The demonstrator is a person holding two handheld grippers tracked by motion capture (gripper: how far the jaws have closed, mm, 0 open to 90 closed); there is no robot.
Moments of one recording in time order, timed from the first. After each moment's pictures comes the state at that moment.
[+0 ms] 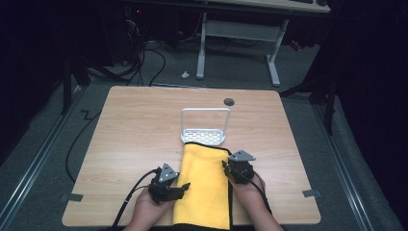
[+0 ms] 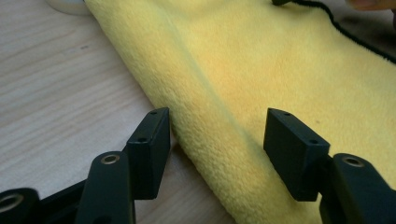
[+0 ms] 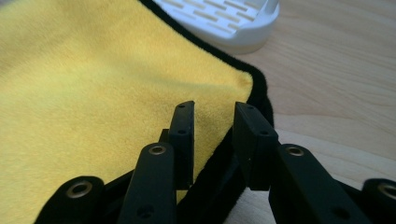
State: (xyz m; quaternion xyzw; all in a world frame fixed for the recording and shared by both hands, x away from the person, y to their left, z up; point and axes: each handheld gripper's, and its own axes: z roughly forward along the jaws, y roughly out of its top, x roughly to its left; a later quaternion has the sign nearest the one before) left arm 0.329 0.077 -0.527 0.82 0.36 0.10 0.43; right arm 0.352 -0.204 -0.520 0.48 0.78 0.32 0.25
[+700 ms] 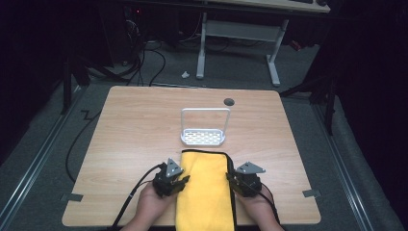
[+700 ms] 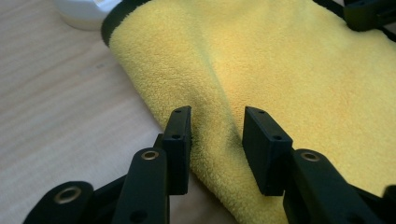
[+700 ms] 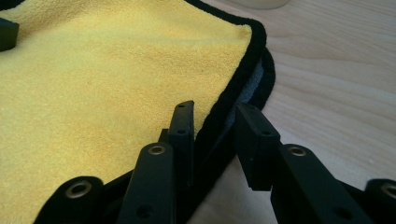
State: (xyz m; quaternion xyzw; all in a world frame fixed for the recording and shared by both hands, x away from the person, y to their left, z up) left arm 0.328 0.063 -0.528 0.84 0.34 0.13 0.39; right arm 0.314 -0.221 -0.526 0.46 0.79 0.33 0.21
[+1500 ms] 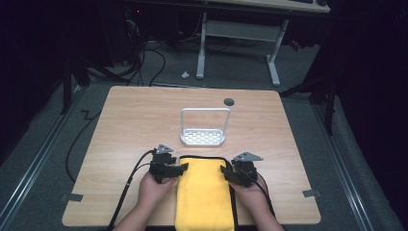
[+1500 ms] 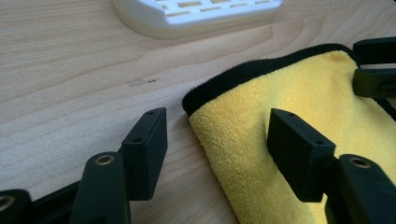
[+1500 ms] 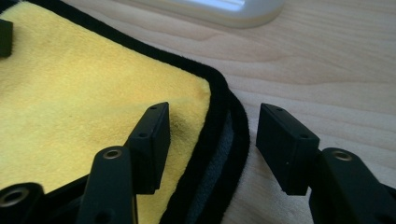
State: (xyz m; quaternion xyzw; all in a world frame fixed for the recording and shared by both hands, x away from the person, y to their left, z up) left arm 0.386 0.076 -0.525 0.78 0.46 0.04 0.41; right arm 0.351 -0.216 -0.526 0.51 0.77 0.35 0.18
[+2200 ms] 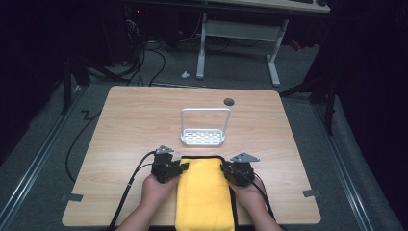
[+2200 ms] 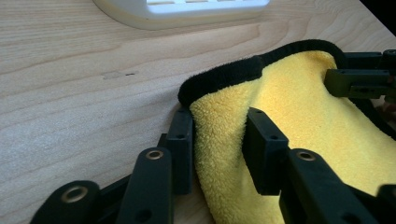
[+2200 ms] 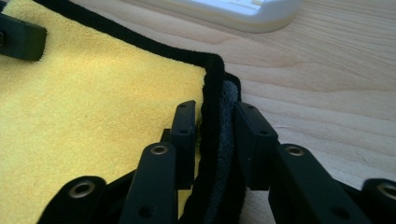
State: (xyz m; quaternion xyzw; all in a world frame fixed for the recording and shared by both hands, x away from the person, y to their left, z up) left arm 0.388 0.074 -0.532 0.77 0.46 0.02 0.43; right arm 0.350 -0.208 -0.529 0.49 0.77 0.35 0.19
